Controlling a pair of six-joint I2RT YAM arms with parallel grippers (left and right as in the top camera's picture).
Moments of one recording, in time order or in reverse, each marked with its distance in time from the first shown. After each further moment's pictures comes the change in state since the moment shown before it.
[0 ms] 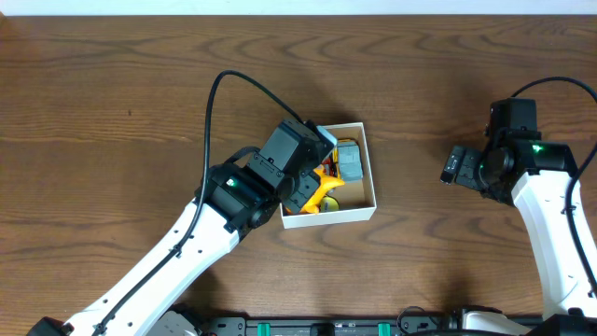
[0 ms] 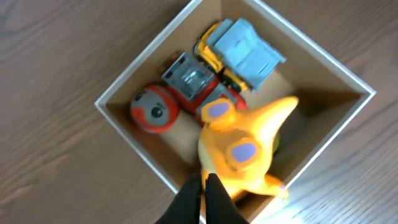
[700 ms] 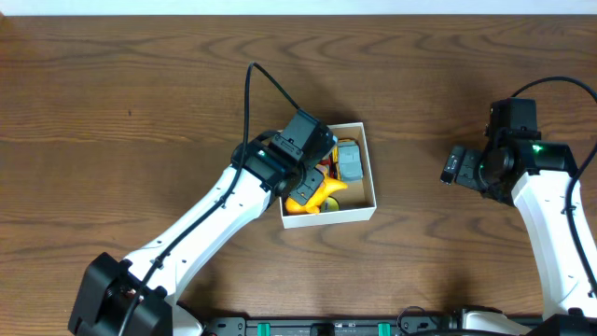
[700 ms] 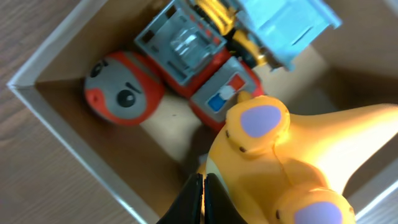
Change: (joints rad) left arm 0.040 0.227 0.000 0.031 0.072 -0.050; right arm 0.000 0.000 0.000 0.000 0.000 0.000
